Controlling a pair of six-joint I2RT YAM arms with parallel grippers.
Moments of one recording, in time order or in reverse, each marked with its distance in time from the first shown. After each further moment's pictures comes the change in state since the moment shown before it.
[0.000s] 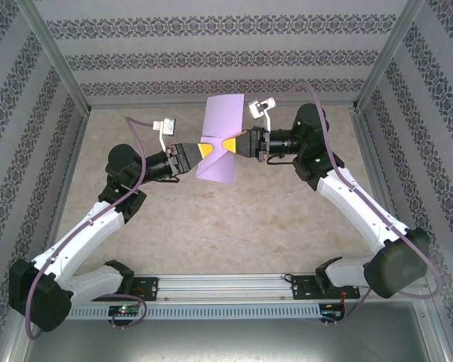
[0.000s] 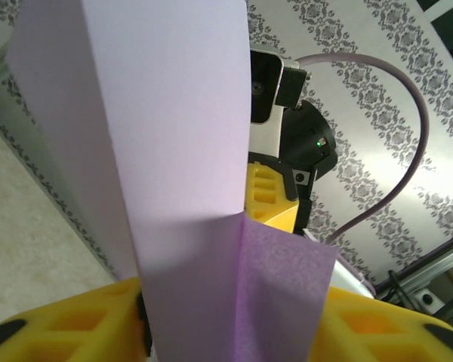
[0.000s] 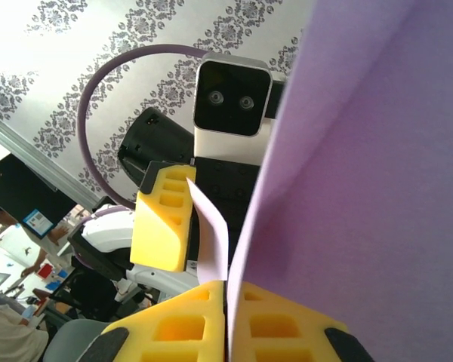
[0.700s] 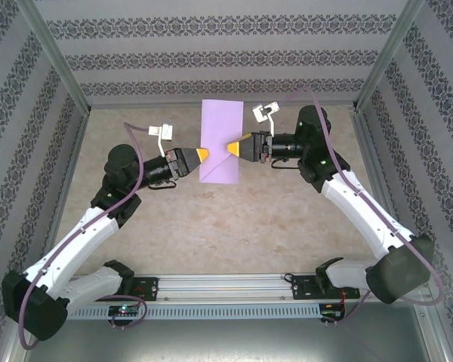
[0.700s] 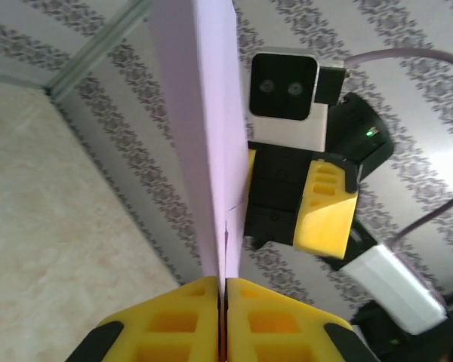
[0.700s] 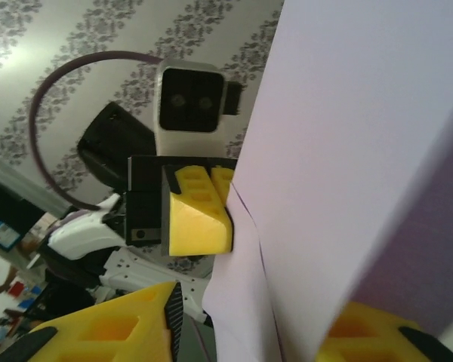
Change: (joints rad) left arm -0.002 -0.079 0.019 -0.310 -0.106 0.209; right arm -0.042 -0.050 -0.013 -0.215 0.068 -0.134
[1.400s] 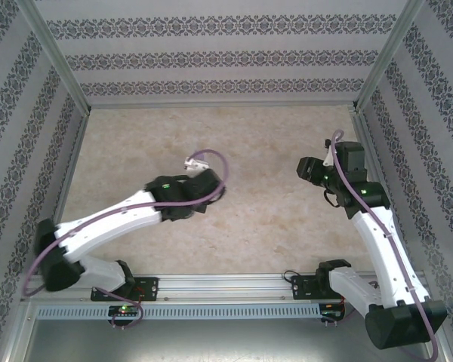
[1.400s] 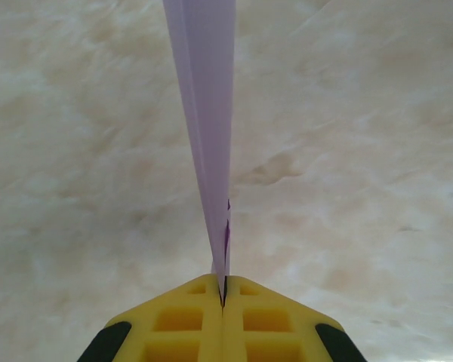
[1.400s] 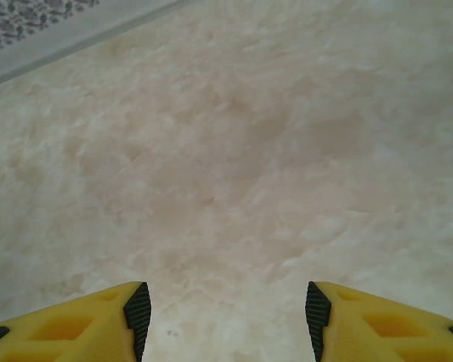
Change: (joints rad) left arm -0.539 0.451 0.432 -1.291 -1.266 0.211; right arm -0.296 -0.336 -0.207 -0.714 0.987 -0.287
